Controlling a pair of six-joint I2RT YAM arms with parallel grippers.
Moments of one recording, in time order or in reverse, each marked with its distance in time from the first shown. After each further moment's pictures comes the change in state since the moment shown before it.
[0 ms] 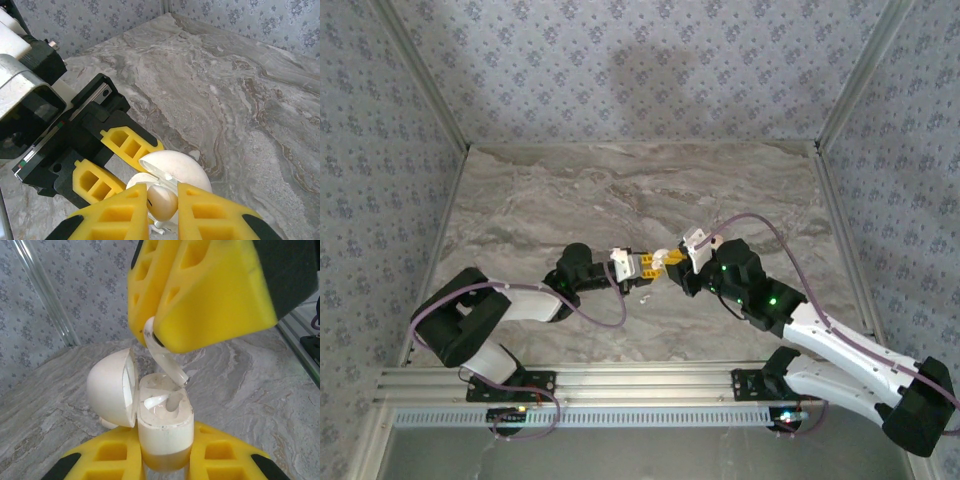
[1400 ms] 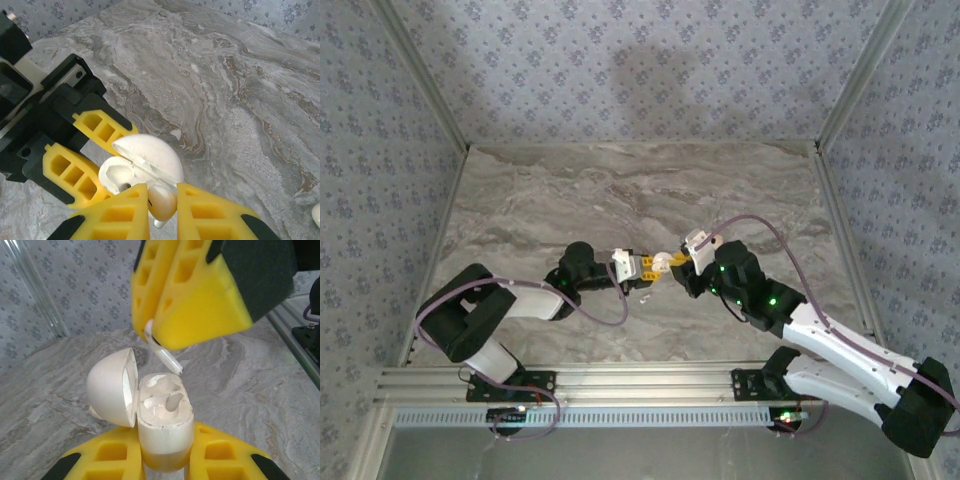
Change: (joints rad) left arm 0.013 0.030 0.006 -0.022 0.035 0.019; right arm -0.010 -0.001 -0.014 -0.070 0.064 -0.005
